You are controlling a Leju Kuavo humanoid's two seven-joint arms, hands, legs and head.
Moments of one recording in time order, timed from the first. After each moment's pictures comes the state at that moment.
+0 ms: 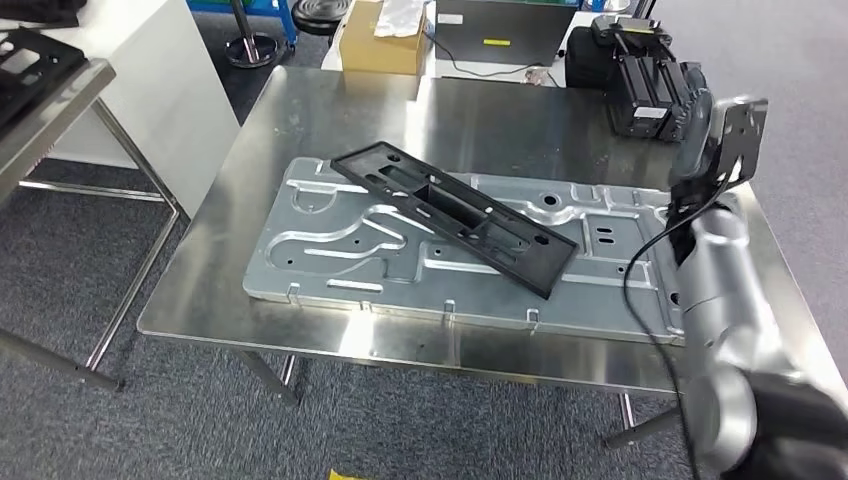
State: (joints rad) left arm -0.09 -0.15 1.14 -0.21 -1.30 0.23 -0.04; right arm -0.84 -0.18 -0.20 -0.73 0.19 0.04 -0.59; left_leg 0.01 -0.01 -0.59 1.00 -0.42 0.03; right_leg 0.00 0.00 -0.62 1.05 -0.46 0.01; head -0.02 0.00
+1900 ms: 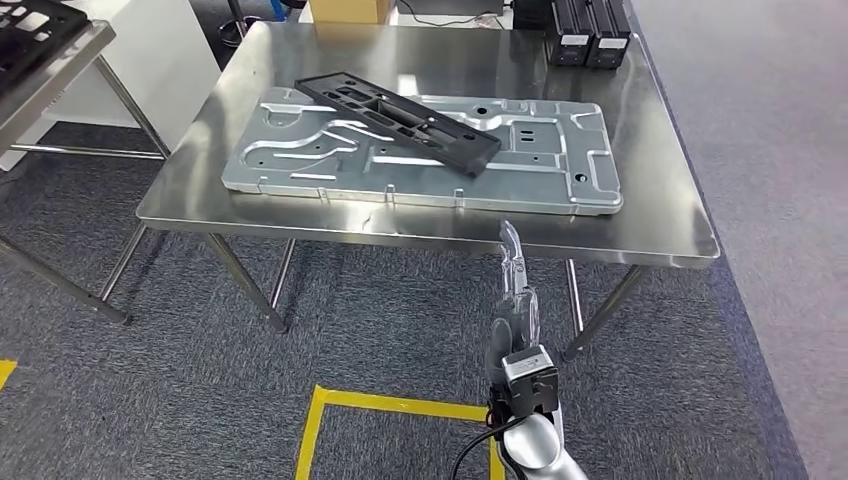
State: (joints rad) left arm -0.10 -0.17 1.14 -0.21 -1.32 0.21 0.04; right arm -0.12 0.10 0.45 -1.47 0.24 -0.50 -0.69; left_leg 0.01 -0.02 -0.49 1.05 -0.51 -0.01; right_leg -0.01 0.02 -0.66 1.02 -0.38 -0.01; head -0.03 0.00
